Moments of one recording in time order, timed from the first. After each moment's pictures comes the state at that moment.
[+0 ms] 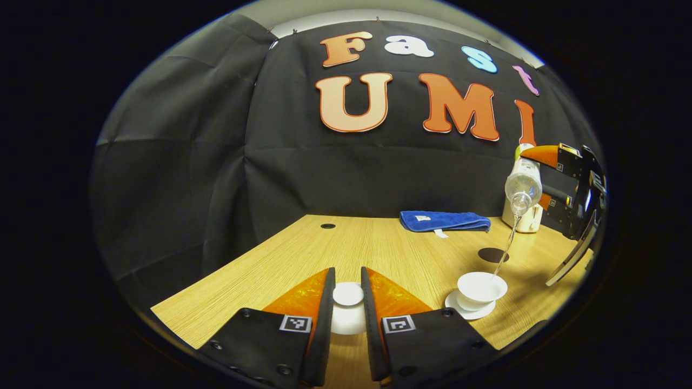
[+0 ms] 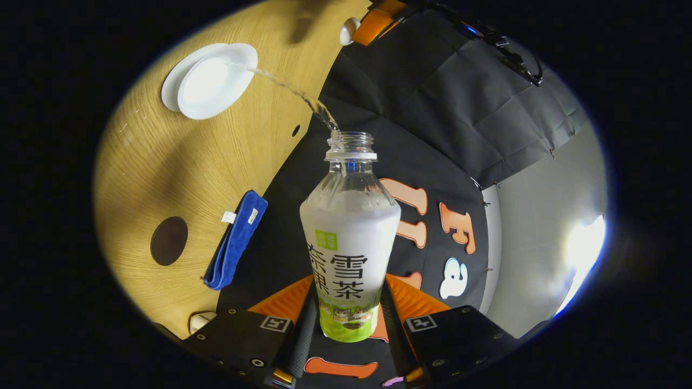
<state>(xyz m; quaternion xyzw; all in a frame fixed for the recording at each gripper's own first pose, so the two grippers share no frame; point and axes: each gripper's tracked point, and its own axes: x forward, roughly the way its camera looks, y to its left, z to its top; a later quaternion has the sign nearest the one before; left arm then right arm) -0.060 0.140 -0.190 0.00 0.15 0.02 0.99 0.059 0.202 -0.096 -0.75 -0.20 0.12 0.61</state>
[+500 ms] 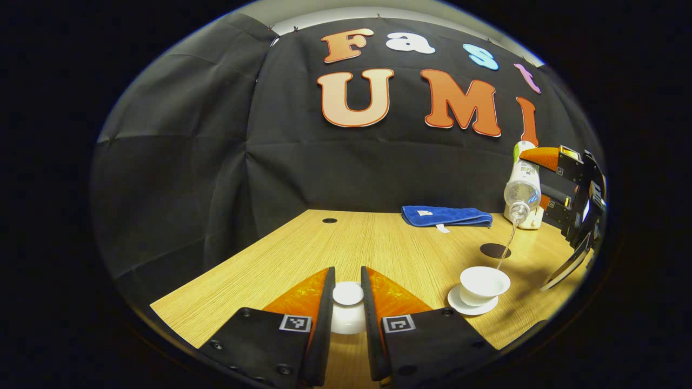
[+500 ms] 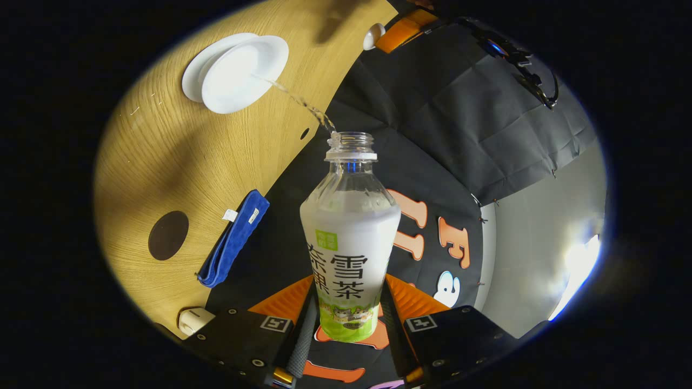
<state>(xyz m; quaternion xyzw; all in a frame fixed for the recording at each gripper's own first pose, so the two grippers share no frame) -0.060 0.141 -0.196 0.01 0.17 0.02 0.99 0.056 0.218 -0.109 -0.78 -0.23 0.13 0.57</state>
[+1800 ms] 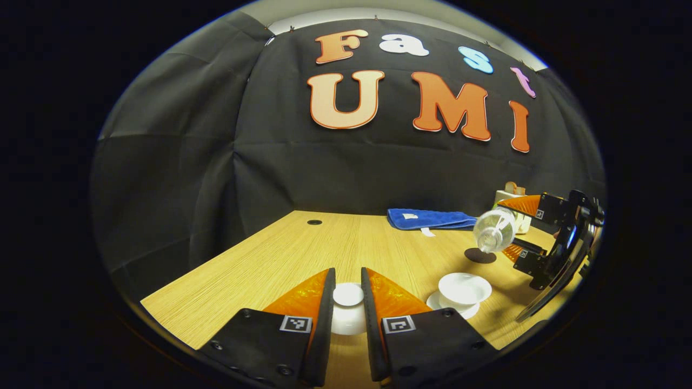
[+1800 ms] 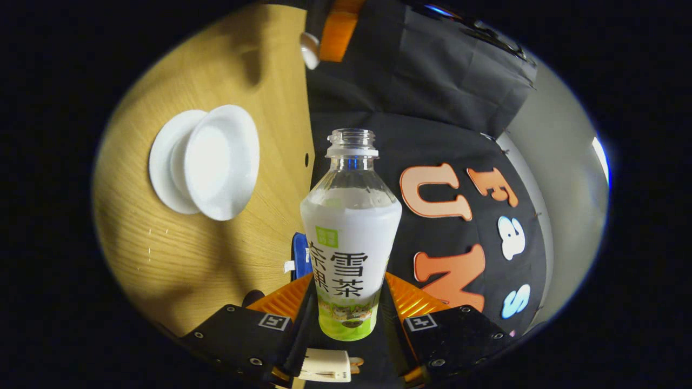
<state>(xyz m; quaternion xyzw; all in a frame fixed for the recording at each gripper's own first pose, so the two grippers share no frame) -0.058 0.114 -0.182 -0.01 0.15 -0.02 0.99 0.030 0.223 -0.181 -0.57 -0.08 0.20 0.79</state>
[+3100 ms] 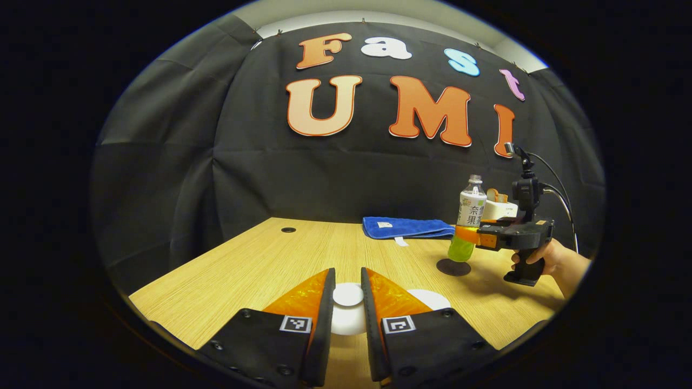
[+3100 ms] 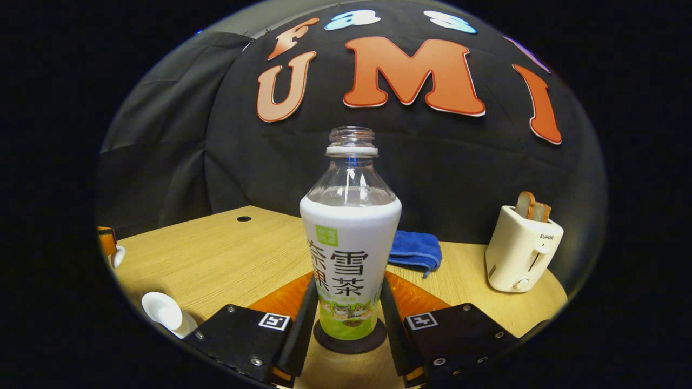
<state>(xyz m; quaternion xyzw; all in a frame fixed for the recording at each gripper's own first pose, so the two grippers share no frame) -0.050 0.050 -0.169 -0.02 0.15 -0.04 0.99 0.134 0.144 -0.258 0.04 0.23 0.17 0.96</state>
